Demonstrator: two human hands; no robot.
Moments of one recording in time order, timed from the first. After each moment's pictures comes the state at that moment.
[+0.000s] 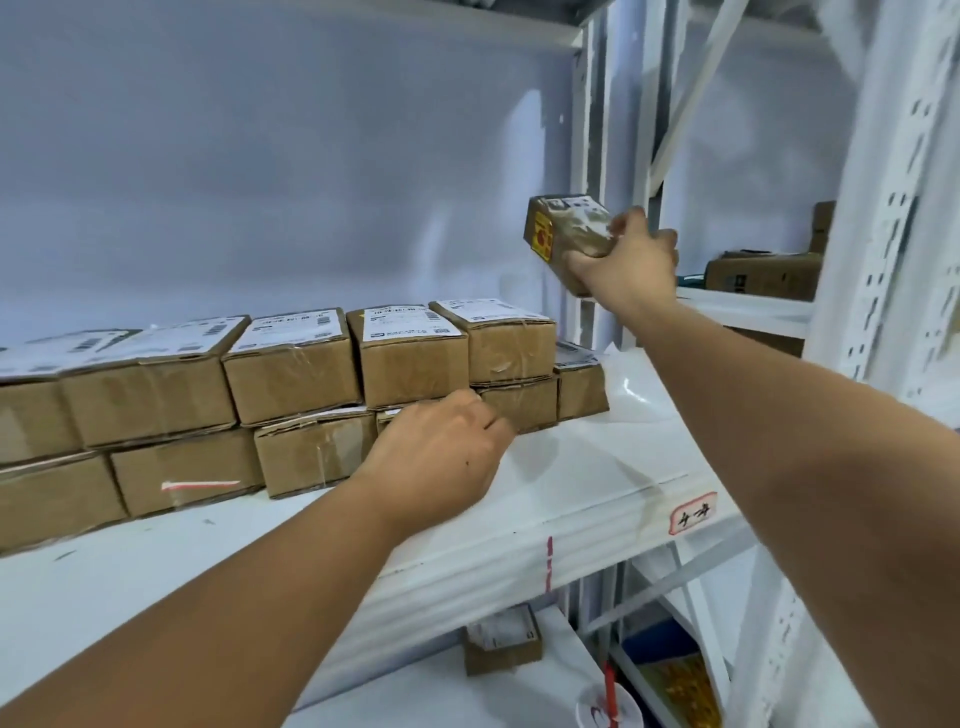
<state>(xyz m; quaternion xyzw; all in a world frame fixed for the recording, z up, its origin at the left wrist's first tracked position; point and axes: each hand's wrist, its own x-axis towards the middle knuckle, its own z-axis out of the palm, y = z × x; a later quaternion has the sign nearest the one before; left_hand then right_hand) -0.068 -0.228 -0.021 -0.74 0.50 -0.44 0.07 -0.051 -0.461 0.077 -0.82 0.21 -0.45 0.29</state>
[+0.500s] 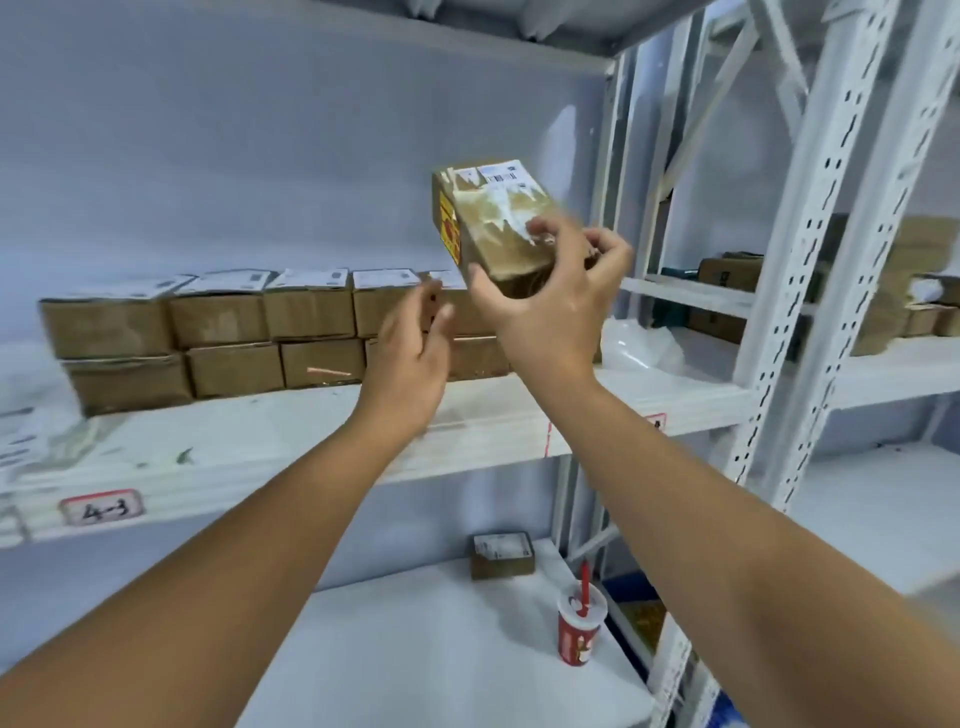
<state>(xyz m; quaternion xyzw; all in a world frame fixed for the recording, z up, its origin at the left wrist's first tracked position) -0.168 -0.152 0.001 -0.74 0.28 -0.23 -0.56 -0.216 -0.262 0.040 -0.71 0.03 -0.60 0.37</state>
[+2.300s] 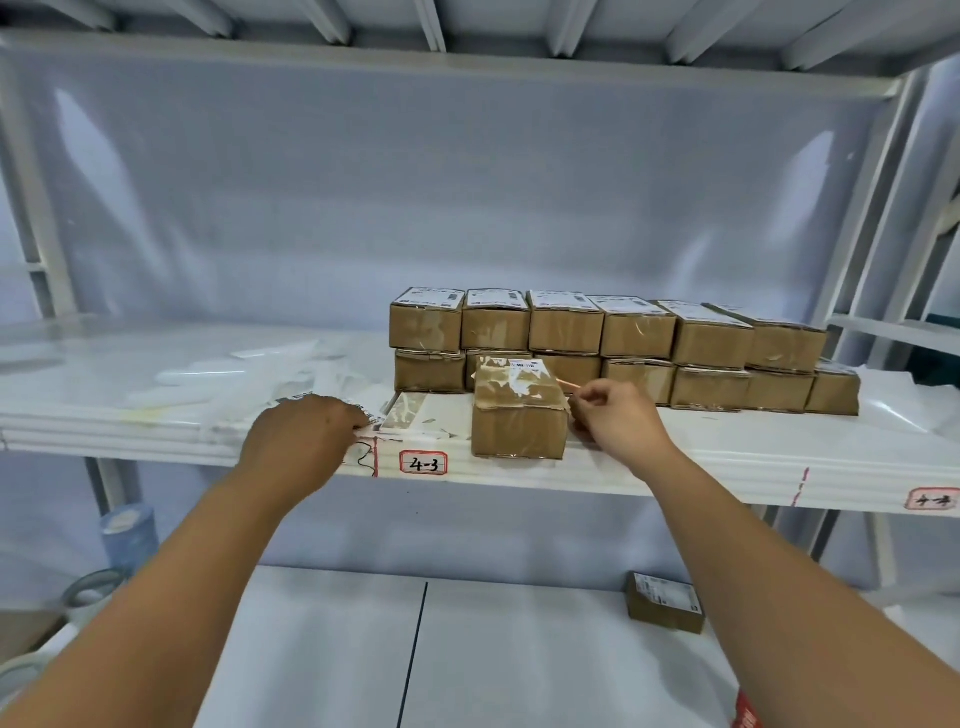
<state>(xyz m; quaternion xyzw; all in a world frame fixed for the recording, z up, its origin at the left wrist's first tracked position) -0.205 0.152 -0.037 -0.96 0.02 -0.28 0.03 -0.152 -0.148 -0.027 -0.87 -0.01 -0.17 0.47</state>
